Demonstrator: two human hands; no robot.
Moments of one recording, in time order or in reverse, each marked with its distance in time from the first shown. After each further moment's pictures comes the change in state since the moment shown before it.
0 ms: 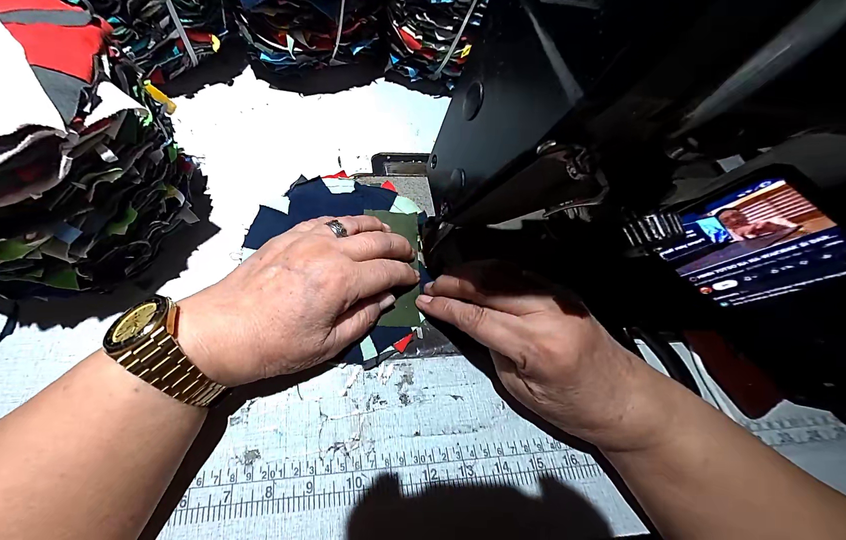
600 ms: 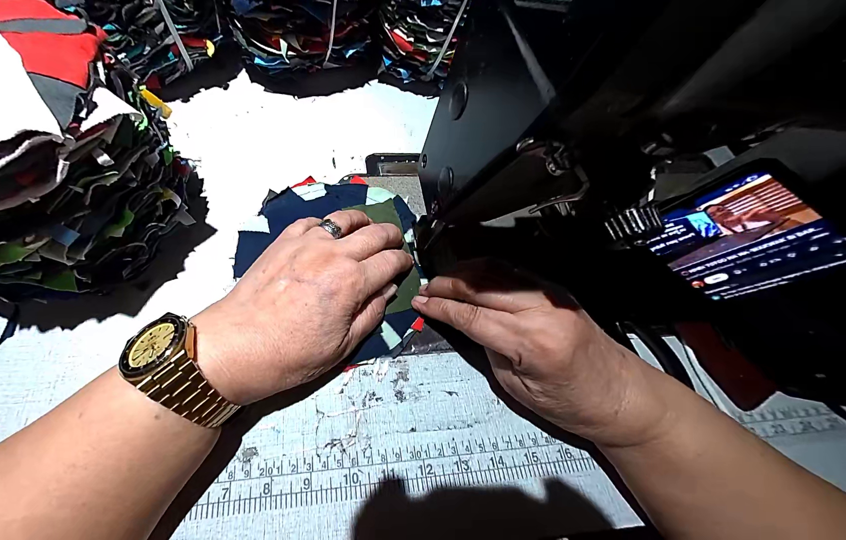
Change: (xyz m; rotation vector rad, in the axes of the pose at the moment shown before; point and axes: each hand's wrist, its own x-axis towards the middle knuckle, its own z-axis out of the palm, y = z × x) left_hand 0.005 0.014 0.008 0.119 0.011 -0.131; right_hand -0.001 0.002 -0.001 0.014 -0.013 -0.034
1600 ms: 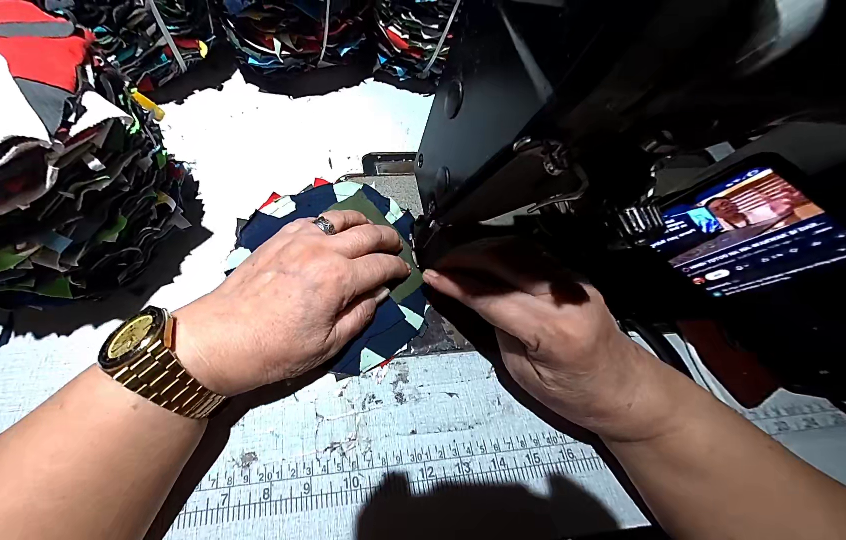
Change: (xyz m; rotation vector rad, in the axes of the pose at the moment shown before) left_hand -0.001 -0.010 -0.005 -0.095 -0.026 0.084; right_hand 0.003 0.001 -0.003 -0.030 0.103 0.069
